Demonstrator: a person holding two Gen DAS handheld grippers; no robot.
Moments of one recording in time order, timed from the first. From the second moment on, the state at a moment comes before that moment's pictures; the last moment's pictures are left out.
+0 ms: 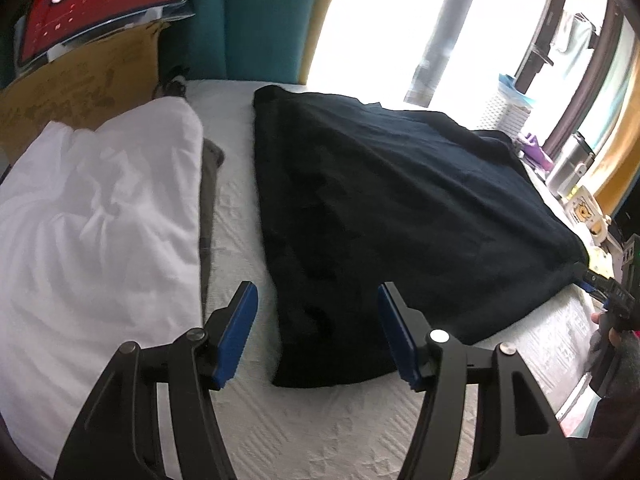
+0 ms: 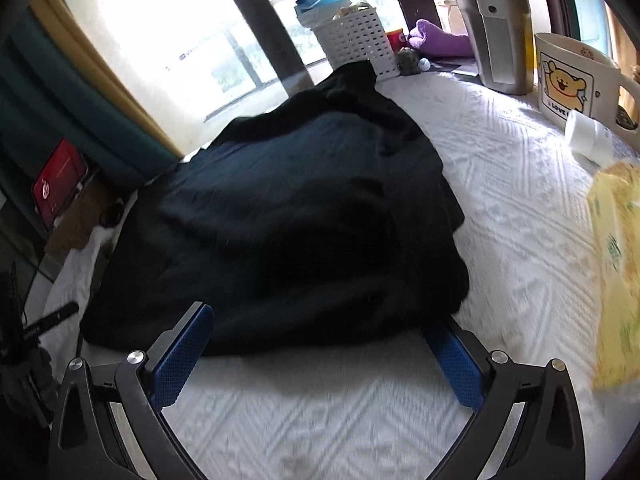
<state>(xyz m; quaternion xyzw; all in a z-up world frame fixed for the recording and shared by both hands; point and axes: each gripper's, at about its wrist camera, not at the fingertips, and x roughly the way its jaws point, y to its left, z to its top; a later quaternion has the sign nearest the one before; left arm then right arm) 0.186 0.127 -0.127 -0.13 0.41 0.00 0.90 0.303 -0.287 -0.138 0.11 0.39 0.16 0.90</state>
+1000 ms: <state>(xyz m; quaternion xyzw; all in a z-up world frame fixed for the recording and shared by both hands) 0.224 0.132 -0.118 -0.12 0.40 -0.01 0.91 0.414 -0.311 -0.145 0.29 0.37 0.17 0.86</state>
